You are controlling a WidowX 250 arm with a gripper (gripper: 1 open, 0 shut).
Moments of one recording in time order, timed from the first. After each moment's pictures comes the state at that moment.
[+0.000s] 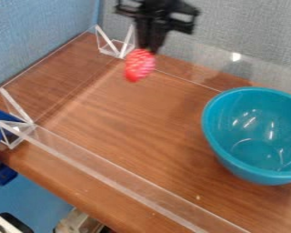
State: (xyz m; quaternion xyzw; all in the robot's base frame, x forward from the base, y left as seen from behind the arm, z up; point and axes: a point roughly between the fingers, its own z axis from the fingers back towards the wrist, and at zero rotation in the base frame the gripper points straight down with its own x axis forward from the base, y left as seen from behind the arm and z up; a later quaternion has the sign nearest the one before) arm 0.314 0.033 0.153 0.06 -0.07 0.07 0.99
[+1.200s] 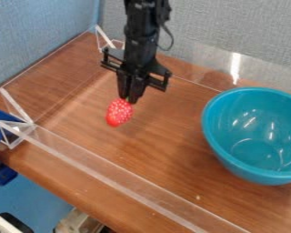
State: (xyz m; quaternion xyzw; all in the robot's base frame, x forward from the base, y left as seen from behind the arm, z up) arm 0.313 0.048 0.067 0.07 -0.01 0.03 1.00
